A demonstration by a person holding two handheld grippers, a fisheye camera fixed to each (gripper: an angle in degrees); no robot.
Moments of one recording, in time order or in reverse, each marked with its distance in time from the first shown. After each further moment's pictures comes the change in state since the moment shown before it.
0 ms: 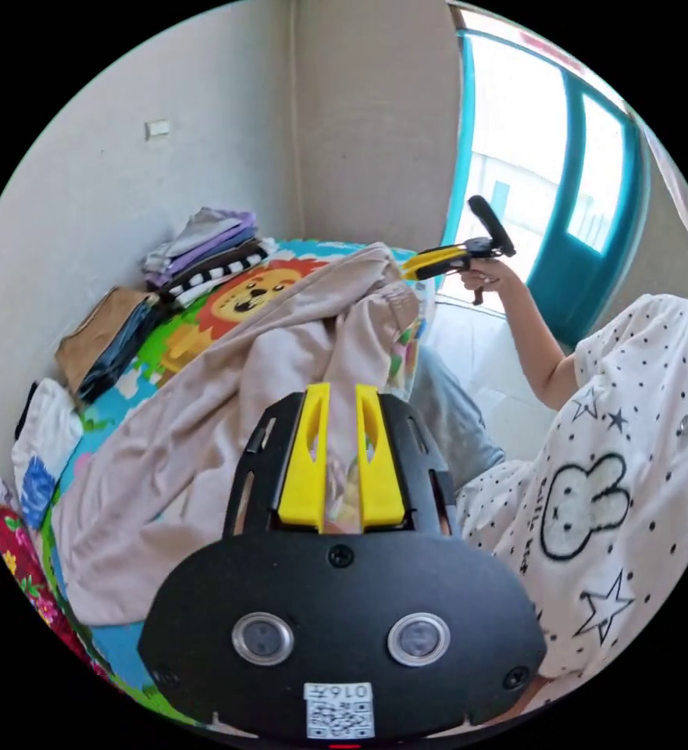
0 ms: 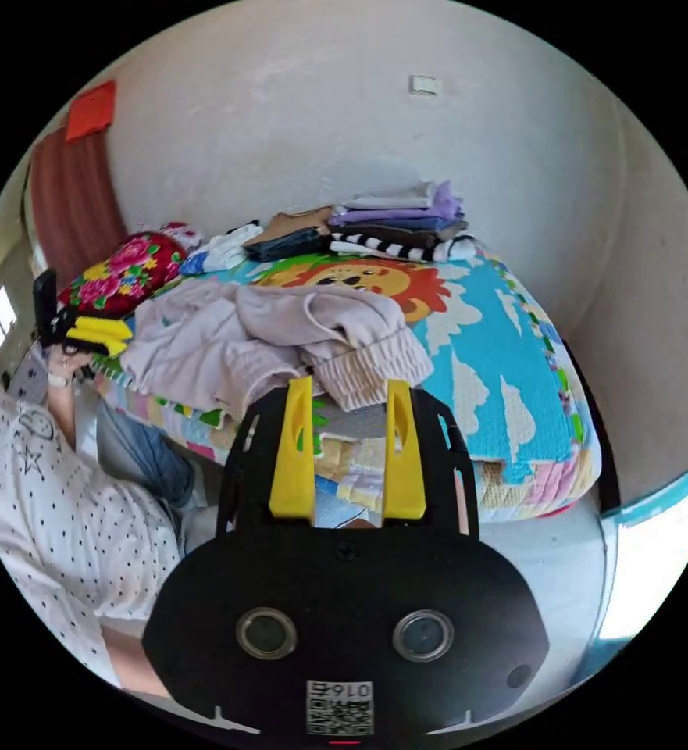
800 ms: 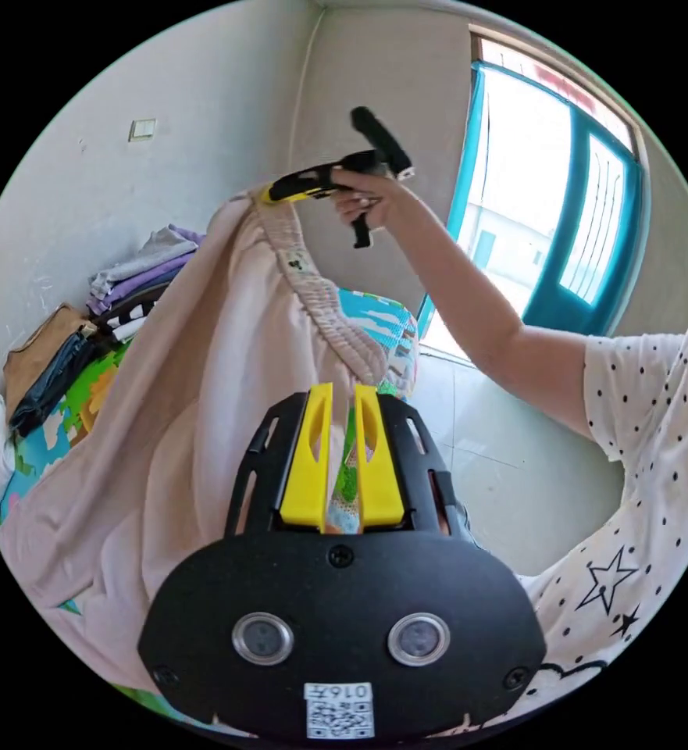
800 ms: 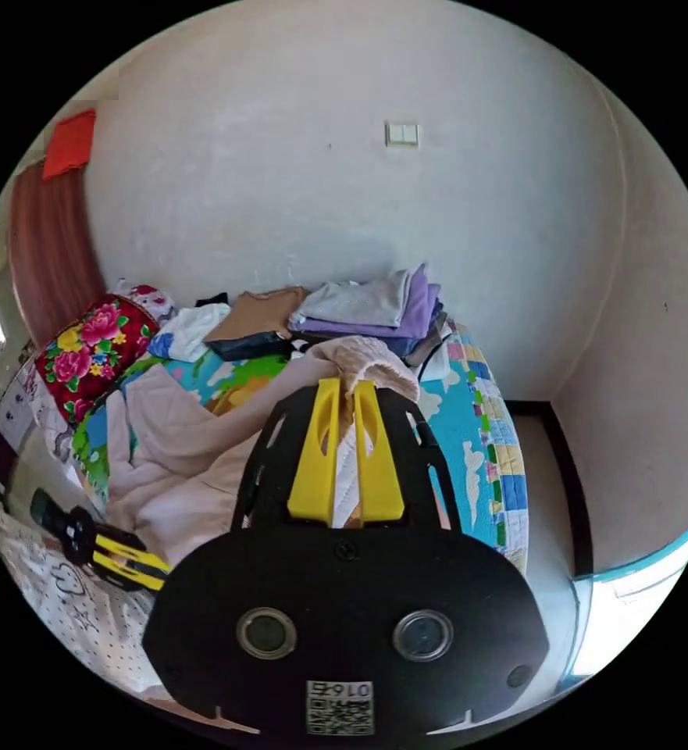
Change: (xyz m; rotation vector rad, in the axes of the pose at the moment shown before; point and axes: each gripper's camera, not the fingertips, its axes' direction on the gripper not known) left arm 0.042 -0.066 0.097 0.163 0.094 -0.088; right arm 0.087 -0.195 0.013 0.053 0.032 -0.011
